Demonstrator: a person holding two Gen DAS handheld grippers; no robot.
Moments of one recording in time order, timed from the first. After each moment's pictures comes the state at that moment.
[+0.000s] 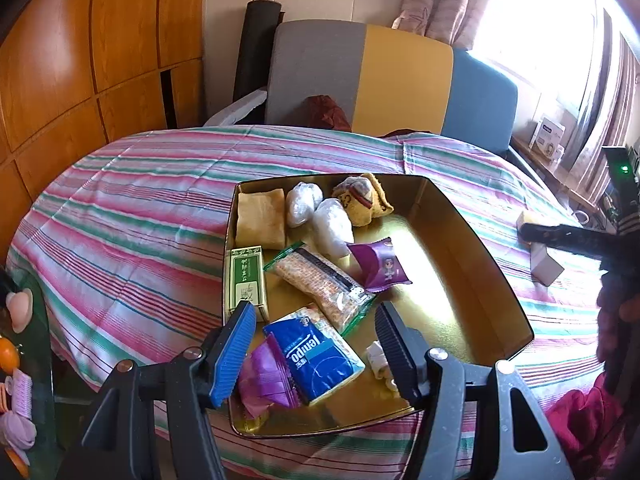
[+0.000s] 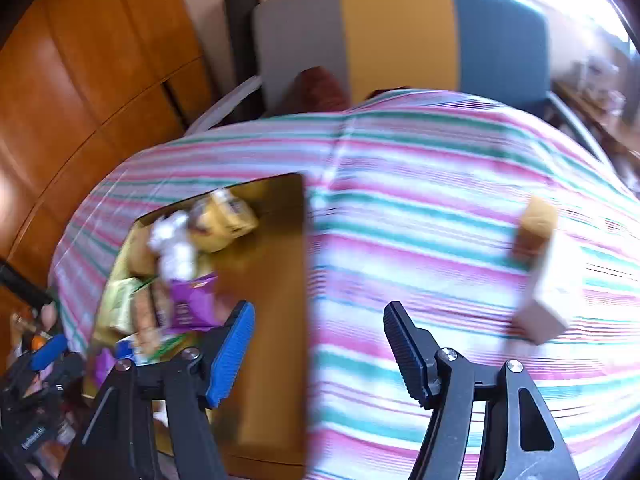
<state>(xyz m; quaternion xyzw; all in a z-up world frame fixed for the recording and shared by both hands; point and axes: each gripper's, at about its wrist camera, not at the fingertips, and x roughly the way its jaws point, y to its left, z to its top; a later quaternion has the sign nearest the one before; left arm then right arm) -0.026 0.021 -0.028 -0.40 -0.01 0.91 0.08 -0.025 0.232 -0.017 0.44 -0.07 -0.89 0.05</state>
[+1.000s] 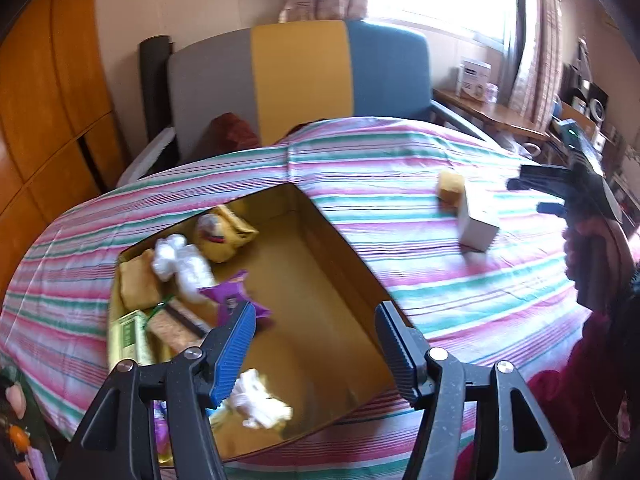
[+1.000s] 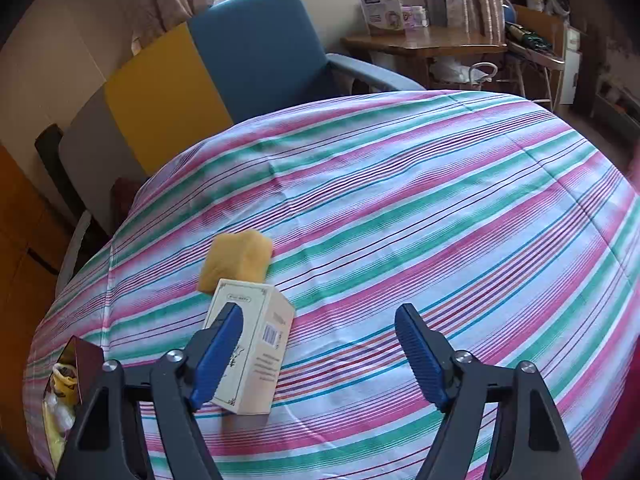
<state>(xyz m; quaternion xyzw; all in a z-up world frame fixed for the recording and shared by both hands) -0.017 0.164 -0.007 -0.38 0.10 0.90 0.19 -0.009 0.470 -0.046 0.40 -0.25 -0.86 -0.19</state>
